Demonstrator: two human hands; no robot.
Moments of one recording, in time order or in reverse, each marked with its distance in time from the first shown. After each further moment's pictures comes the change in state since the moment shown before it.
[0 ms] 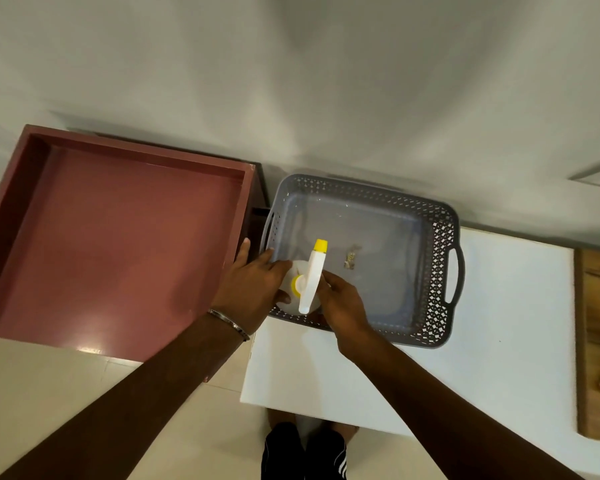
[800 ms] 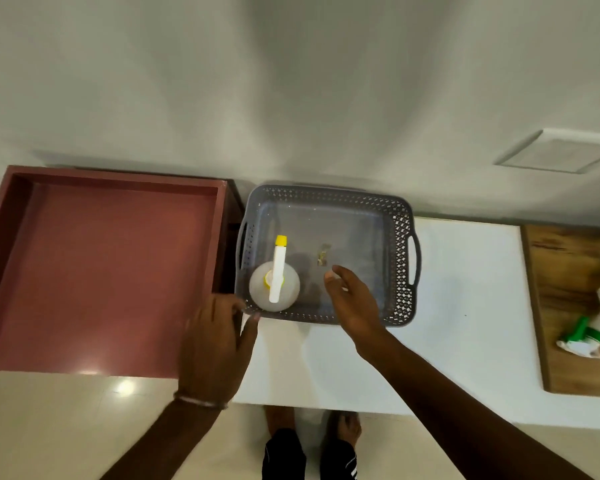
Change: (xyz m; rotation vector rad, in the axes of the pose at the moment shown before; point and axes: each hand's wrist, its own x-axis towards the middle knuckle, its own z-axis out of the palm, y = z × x) left_hand -0.091 0.042 -0.010 -0.557 0.438 -0.323; right_hand -0.032 0.008 -0.057 -0.026 0.082 -0.141
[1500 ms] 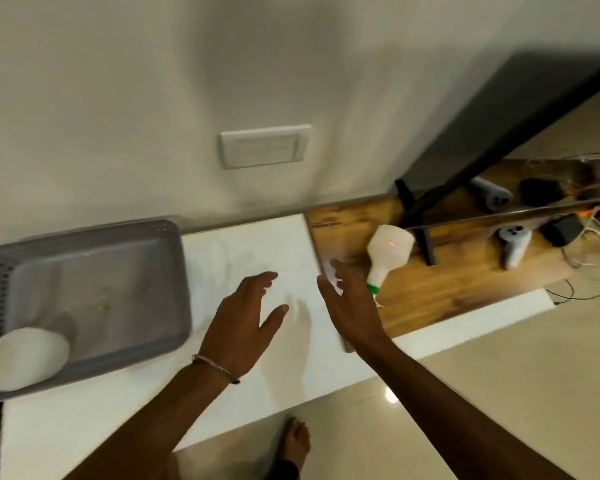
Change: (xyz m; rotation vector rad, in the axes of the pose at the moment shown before) left_hand -0.006 0.302 0.197 -0.197 -0.420 0.352; right_hand -0.036 0.102 -0.334 -0.137 0.380 -0.113
